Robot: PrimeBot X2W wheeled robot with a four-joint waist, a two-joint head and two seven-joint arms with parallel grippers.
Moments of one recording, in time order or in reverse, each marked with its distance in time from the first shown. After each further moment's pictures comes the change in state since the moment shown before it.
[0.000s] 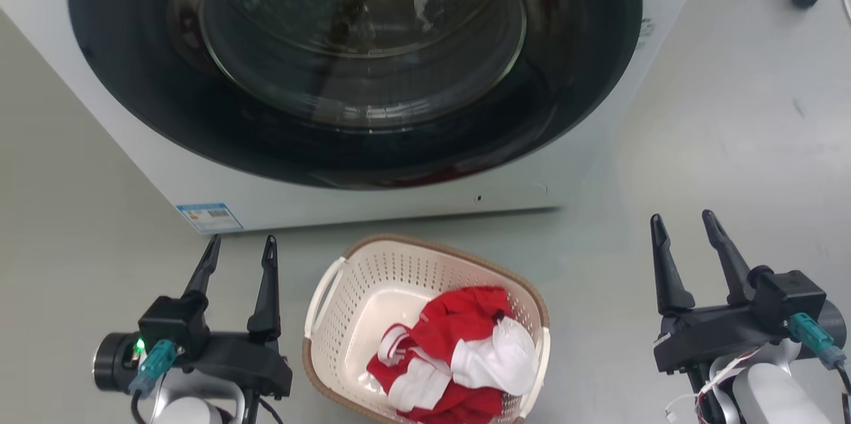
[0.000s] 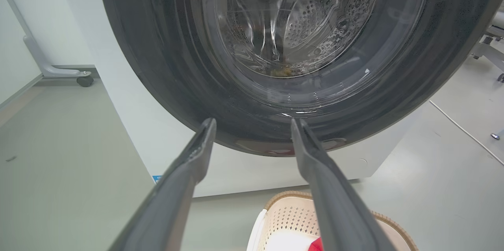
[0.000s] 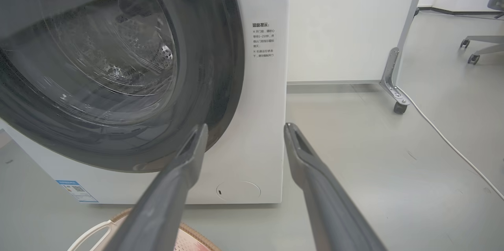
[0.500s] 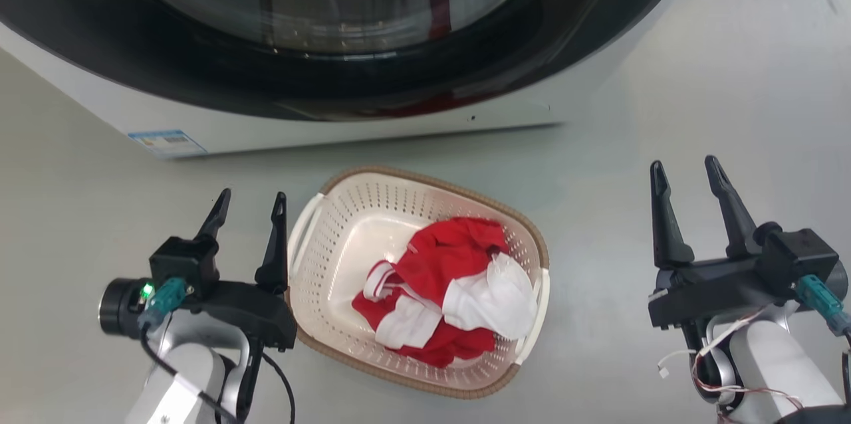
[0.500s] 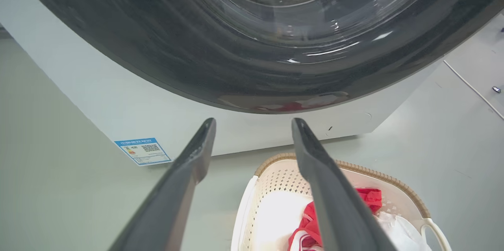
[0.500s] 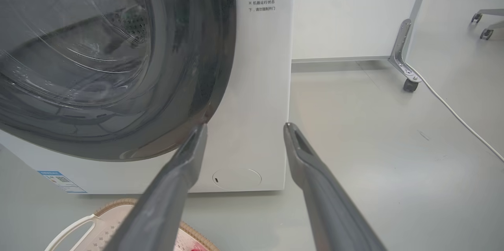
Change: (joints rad) left arm -0.147 -0.009 -0.024 0.080 -0.002 -0.022 0.059; right arm -0.084 0.012 -0.009 -0.048 -0.010 -0.004 -0.004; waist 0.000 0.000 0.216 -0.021
